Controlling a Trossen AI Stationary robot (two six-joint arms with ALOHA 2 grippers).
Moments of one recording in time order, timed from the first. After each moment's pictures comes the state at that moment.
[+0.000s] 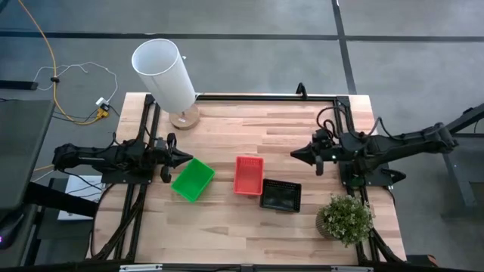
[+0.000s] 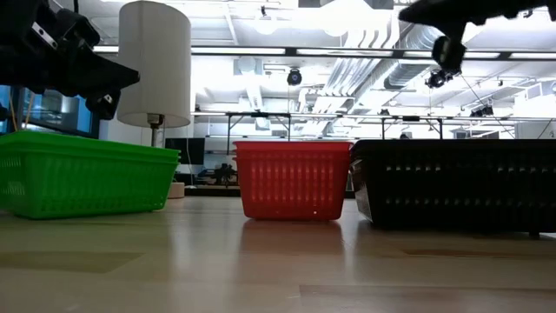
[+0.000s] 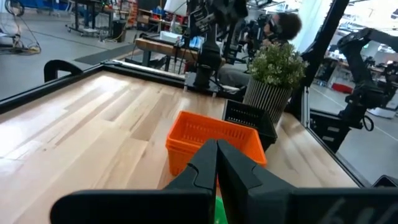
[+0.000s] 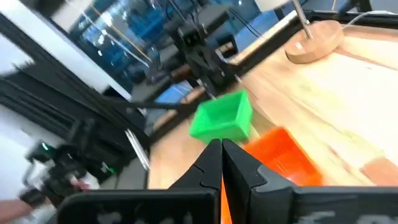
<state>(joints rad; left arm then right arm) 0.09 0.09 0.01 0.01 -0.05 -0.23 0.15 0.69 0.53 0.00 0.15 0.69</state>
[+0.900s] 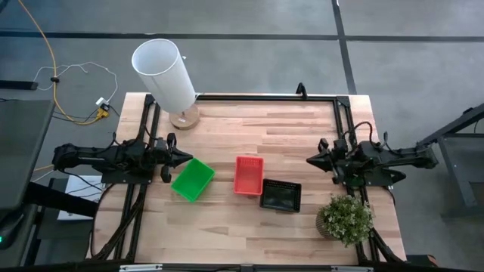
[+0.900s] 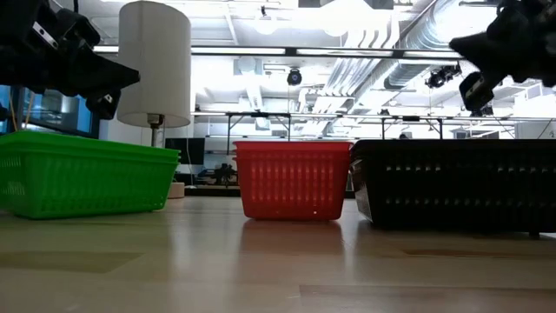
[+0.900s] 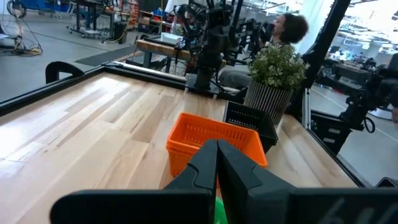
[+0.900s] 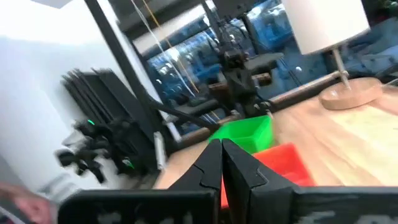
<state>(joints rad) 0.09 0.09 0.01 0.02 -0.06 -0.23 0.10 0.00 0.01 0.15 0.01 0.43</state>
